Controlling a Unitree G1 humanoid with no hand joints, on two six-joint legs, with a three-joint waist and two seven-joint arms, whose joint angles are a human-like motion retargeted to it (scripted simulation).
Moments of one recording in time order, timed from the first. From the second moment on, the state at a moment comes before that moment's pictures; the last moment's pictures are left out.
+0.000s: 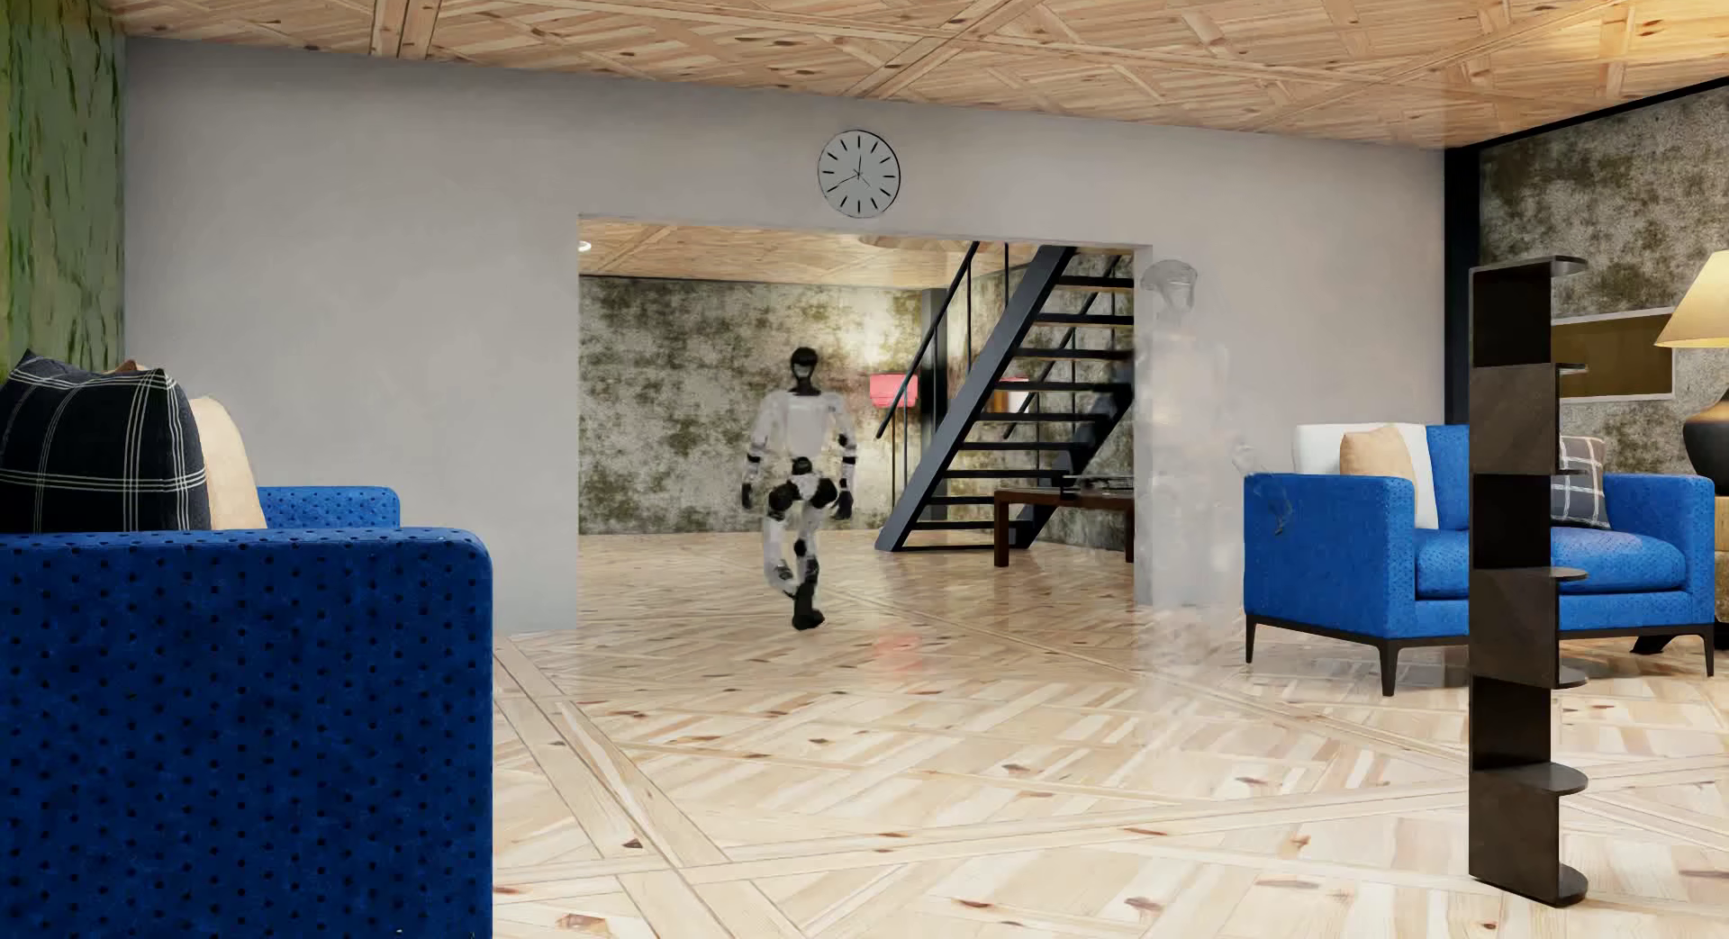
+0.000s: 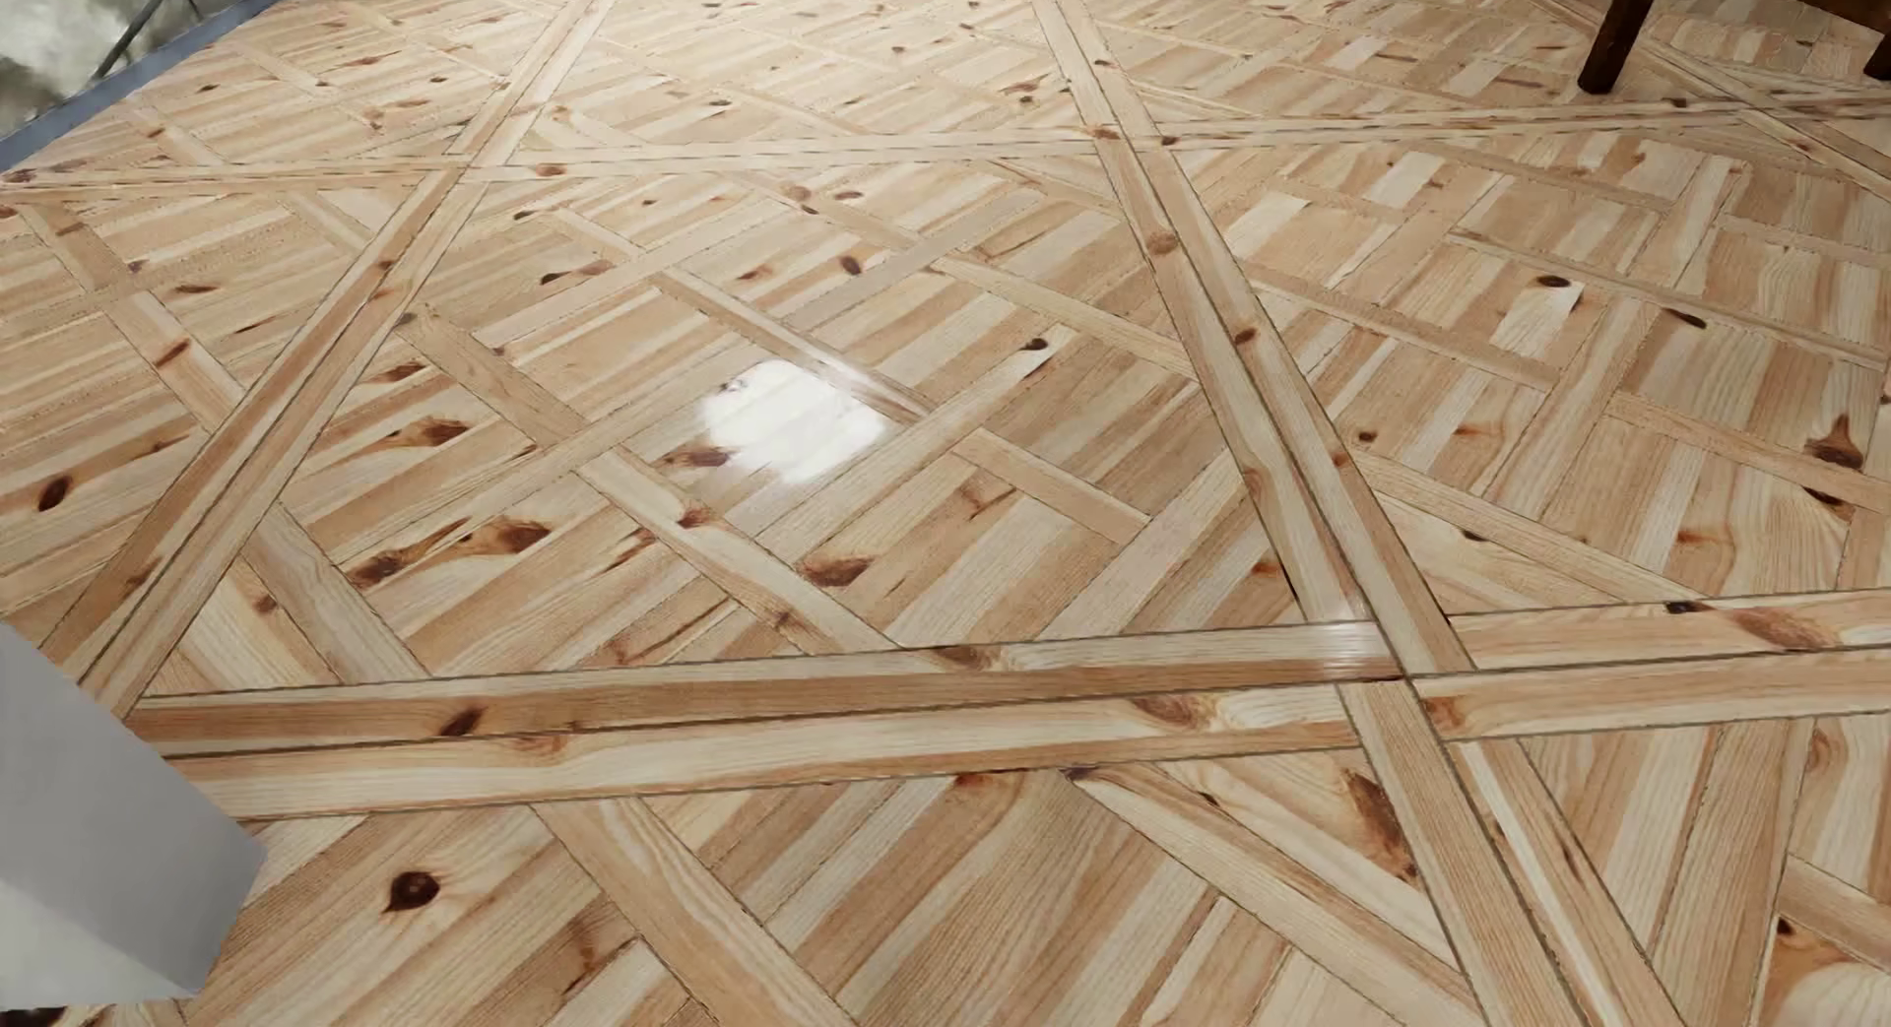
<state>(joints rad) 0.12 -0.45 -0.19 0.24 0.19 0.13 0.00 0.00 0.04 1.24 0.70 0.28 0.45 0.09 0.29 0.34 -0.32 0.00 0.00 -0.29 0.64 0.70 0.97 0.00 0.00 0.00 0.00 0.00 0.00</state>
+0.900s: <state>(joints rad) -0.14 -0.05 0.13 0.22 -0.11 0.03 0.00 0.00 0.03 0.77 0.76 0.38 0.41 -0.27 0.52 0.43 -0.42 0.00 0.00 -0.06 0.44 0.74 0.86 0.00 0.00 0.00 0.00 0.00 0.00</state>
